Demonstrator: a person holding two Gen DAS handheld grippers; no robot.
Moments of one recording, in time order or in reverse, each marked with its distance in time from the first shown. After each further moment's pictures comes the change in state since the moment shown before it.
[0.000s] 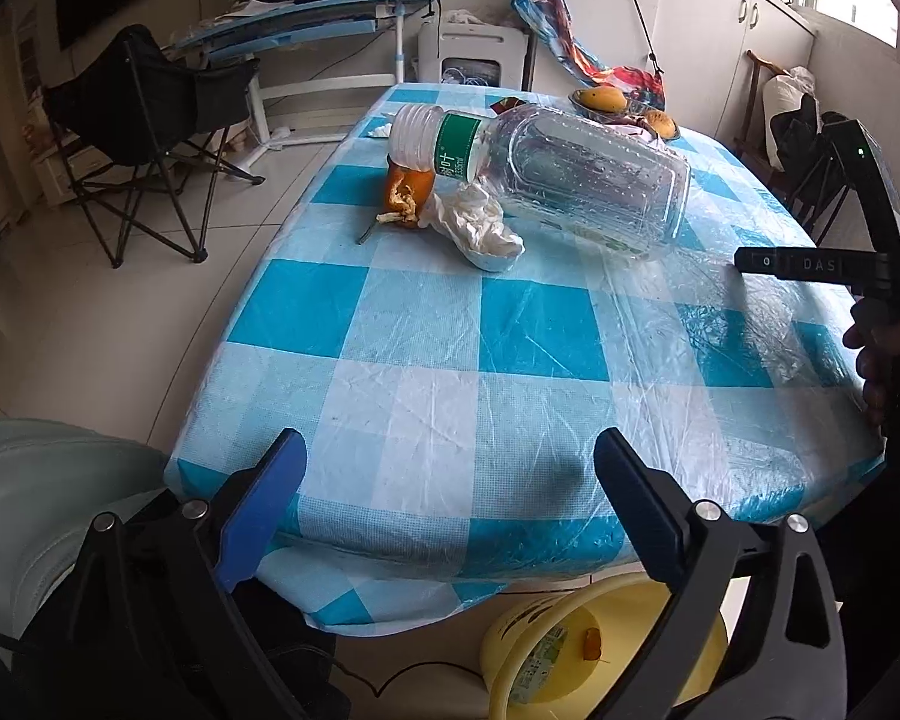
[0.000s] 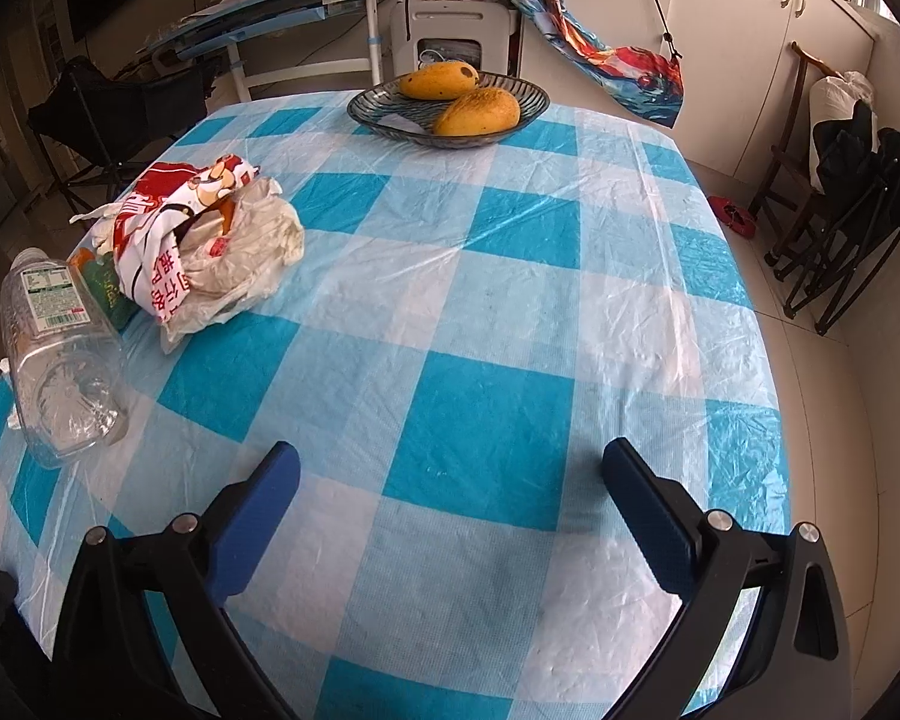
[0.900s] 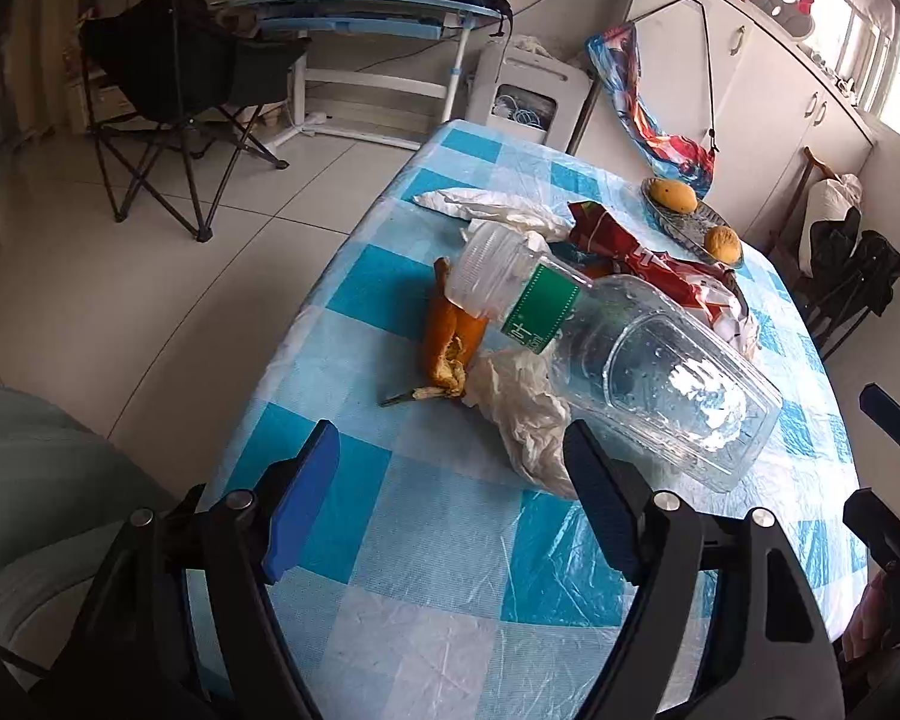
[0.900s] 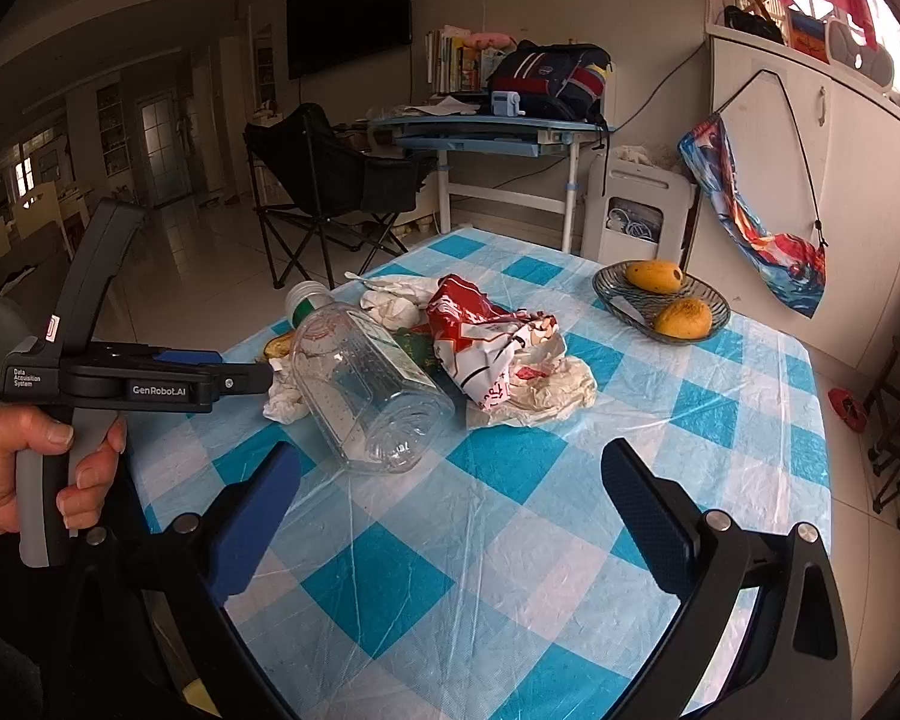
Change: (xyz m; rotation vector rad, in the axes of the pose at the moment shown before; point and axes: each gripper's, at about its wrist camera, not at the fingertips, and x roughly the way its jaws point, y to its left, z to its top) left arm 0.046 0.037 0.088 -0.238 -0.026 -0.009; right arm -0.076 0.073 -0.001 -0.361 -0.339 0.341
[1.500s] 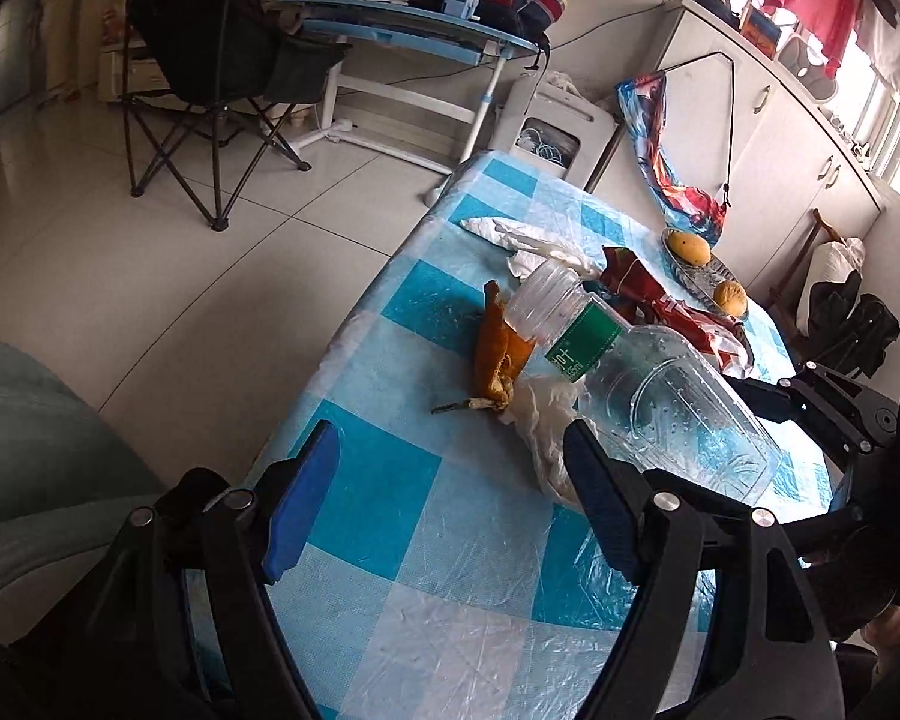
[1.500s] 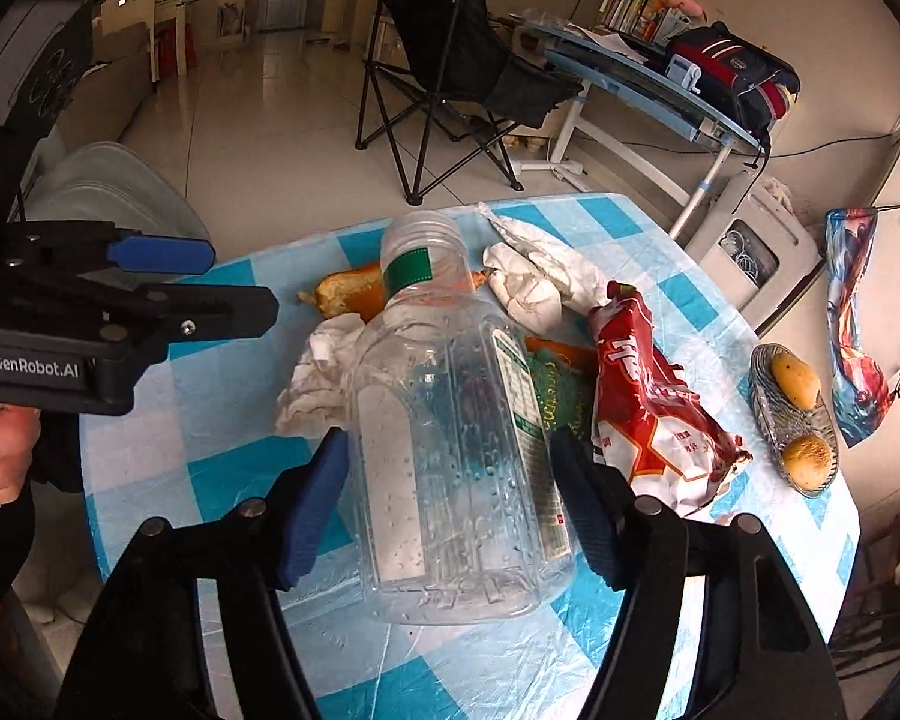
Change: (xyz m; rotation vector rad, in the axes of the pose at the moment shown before) left arm -0.008 0.025 -0.006 -0.095 -0.053 -0.039; right arm 0.090 0.052 0.027 -0.309 0.267 0.048
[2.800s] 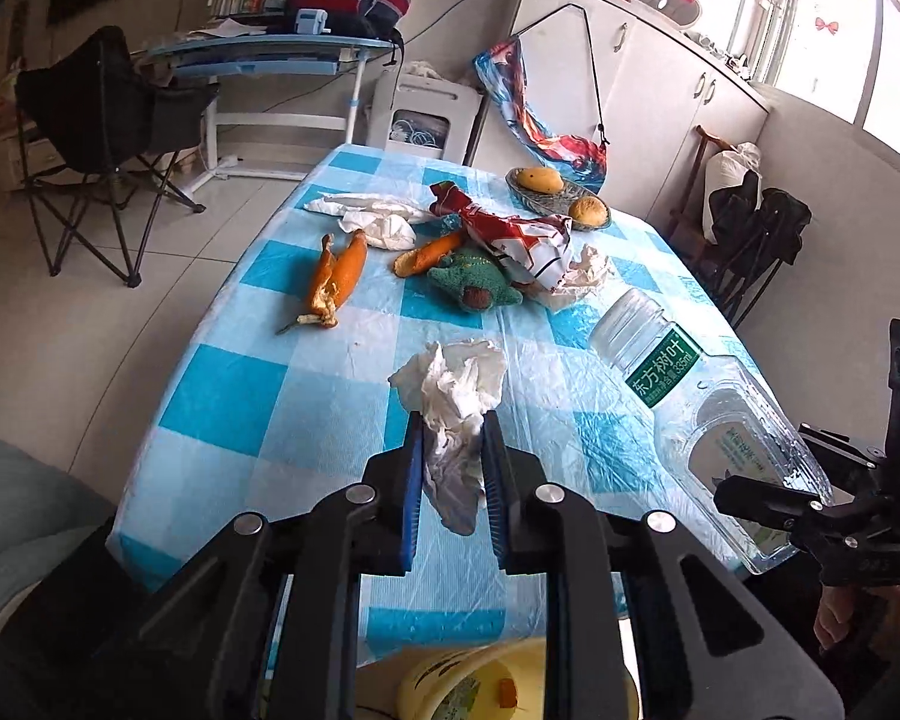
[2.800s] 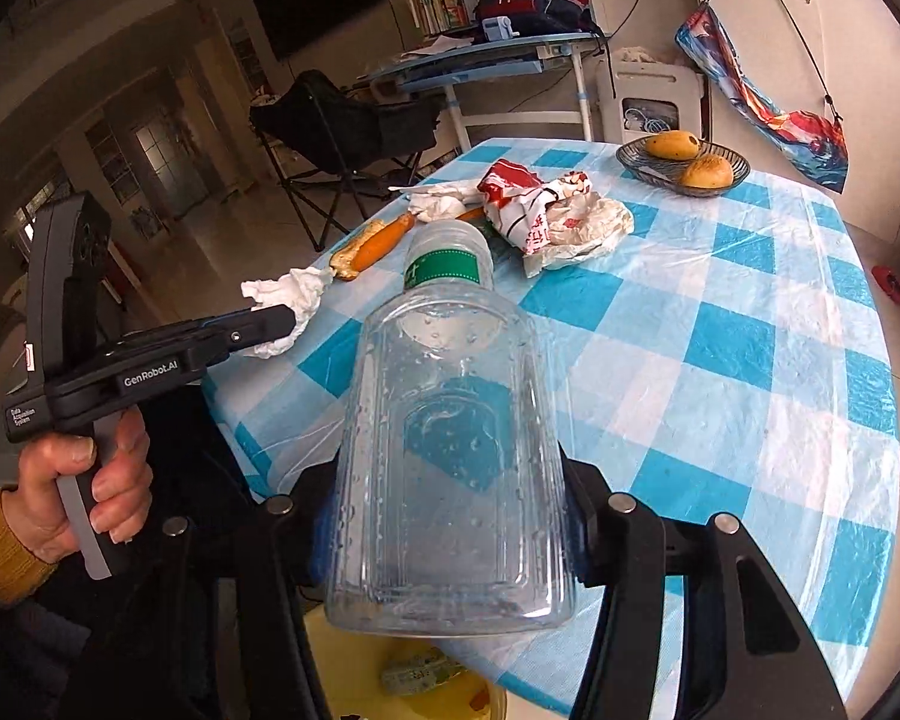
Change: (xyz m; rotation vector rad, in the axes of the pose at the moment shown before) left arm -0.062 -0.052 -0.064 0.256 -0.003 -0.168; right arm -0.107 0.010 -0.121 0.540 -0.143 0.134
